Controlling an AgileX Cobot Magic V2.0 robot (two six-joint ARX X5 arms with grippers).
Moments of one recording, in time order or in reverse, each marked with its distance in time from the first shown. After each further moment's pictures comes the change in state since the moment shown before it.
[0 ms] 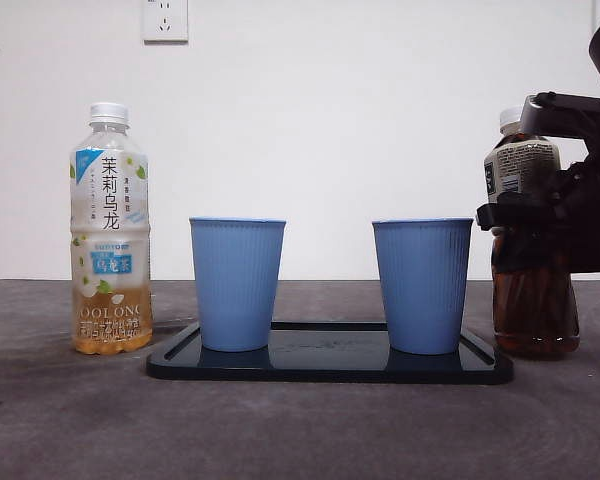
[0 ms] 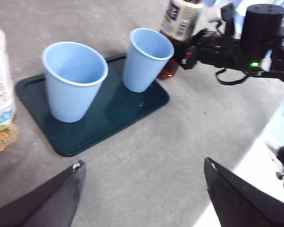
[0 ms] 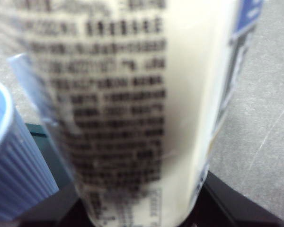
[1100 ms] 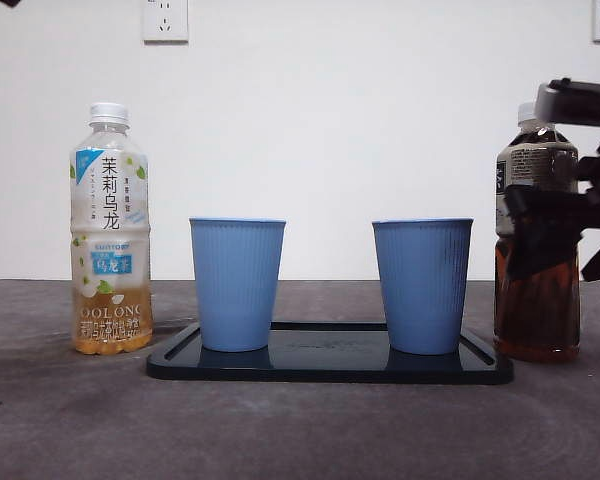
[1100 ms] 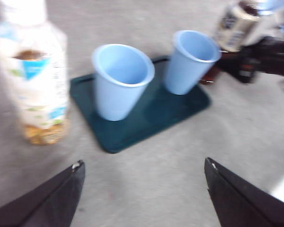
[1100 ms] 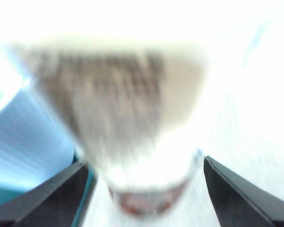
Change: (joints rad) left arm 0.000 0.003 0.000 0.003 -0.185 0.003; right arm 0.008 -0.208 0.010 -0.382 -0.020 0.000
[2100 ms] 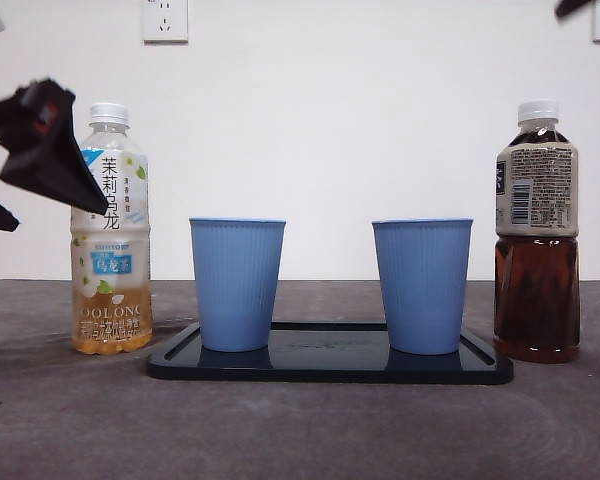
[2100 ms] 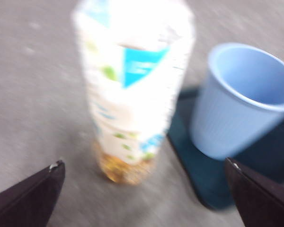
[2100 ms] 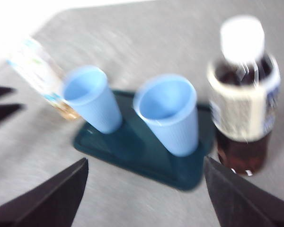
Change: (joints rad) left arm -0.001 0.365 -0.323 0.795 -0.279 -0.011; right arm 0.085 -0.680 0.240 -0.770 -0.290 0.137
